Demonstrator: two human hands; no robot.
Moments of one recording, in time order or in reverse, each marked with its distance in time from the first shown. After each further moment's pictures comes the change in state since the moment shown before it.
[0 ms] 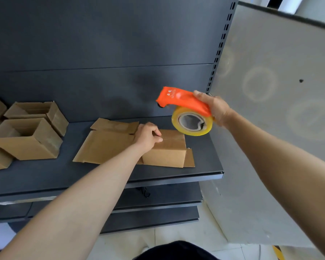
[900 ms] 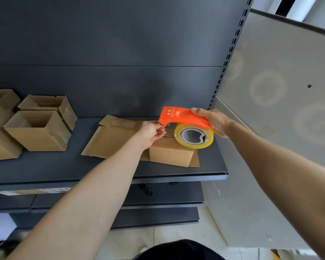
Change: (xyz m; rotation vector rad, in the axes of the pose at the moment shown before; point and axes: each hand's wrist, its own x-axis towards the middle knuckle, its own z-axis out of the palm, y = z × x) left_hand -0.012 0.014 -0.026 -1.049 -0.074 -0.416; right_hand -0.018 0.016 0.022 -0.232 -0.149 0.079
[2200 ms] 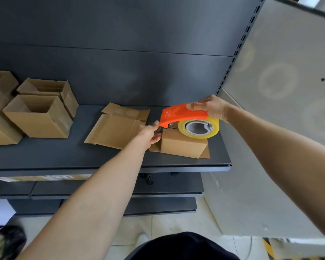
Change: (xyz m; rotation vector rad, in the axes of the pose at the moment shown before) left_hand 0.009 -0.037 -0.028 -0.045 0.249 -0.160; right_hand 0.004 -0.028 0.023 -0.524 -0.007 -0.032
